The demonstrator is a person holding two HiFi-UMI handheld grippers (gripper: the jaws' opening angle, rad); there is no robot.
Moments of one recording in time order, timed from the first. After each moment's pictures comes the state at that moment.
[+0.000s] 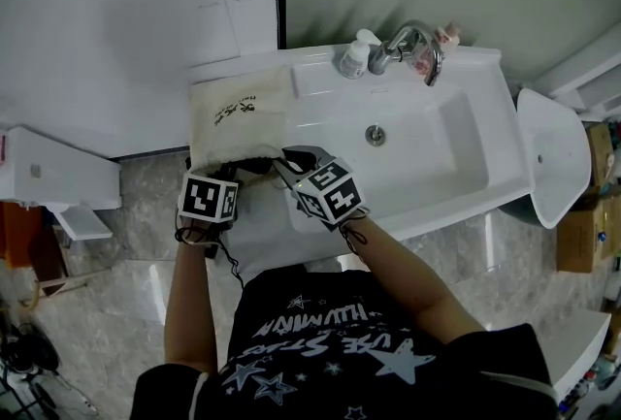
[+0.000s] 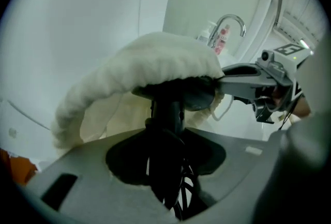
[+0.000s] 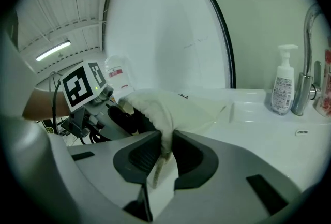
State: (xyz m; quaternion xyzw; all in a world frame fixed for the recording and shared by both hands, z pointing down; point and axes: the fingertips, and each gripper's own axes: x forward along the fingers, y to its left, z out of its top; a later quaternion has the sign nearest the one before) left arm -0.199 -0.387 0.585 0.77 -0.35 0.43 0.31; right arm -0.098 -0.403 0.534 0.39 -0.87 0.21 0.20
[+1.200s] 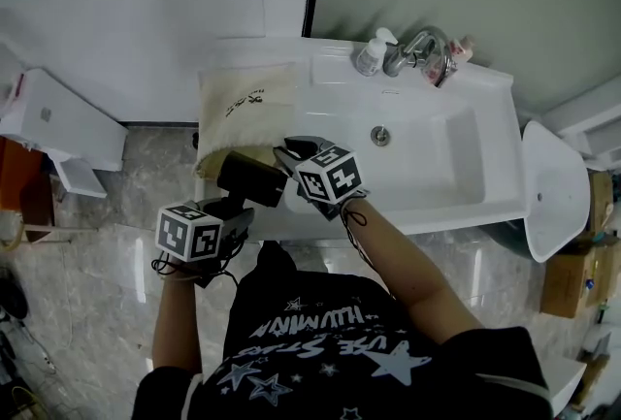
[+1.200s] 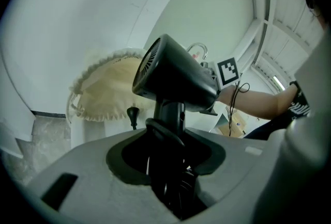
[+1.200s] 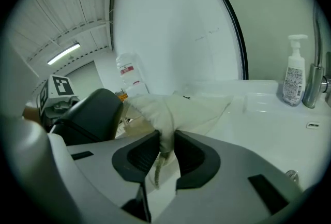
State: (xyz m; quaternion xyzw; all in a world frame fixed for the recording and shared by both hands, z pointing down) left arm -0.177 -0.248 0.546 0.83 -0.29 0.26 0.40; right arm -0.110 -0.367 0.538 0.32 -0.89 0.24 0.21
